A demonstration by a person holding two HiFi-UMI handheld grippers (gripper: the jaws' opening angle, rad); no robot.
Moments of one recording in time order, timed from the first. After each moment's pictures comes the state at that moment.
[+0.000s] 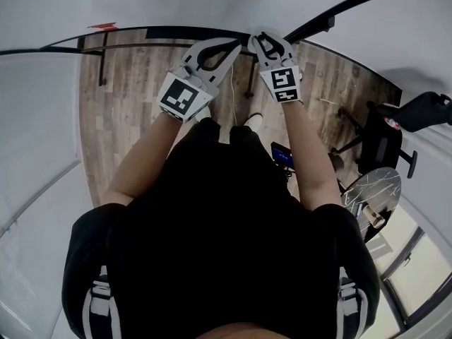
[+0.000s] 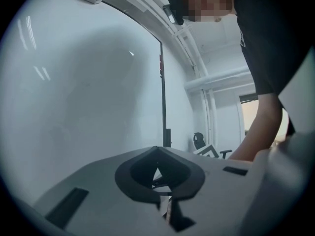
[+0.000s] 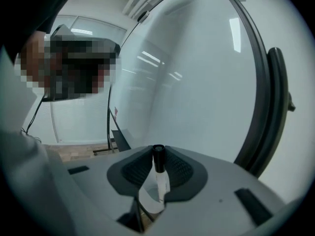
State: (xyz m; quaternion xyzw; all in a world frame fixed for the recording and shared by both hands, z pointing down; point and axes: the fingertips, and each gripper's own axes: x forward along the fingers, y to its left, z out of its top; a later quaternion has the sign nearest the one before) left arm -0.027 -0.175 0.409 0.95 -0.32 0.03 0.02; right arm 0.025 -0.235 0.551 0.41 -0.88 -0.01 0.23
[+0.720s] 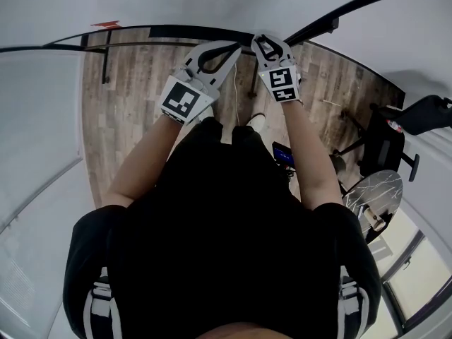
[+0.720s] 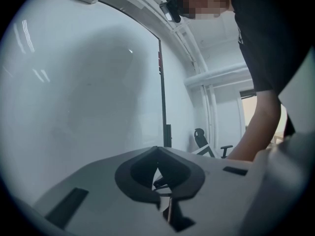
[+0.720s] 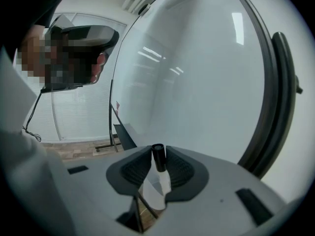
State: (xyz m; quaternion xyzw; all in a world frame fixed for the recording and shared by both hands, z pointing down) left arm -0.032 -0.172 0.418 0.94 -0.33 0.05 0.01; right arm 0.019 -0.234 0.579 0.40 -0.88 0.01 0.25
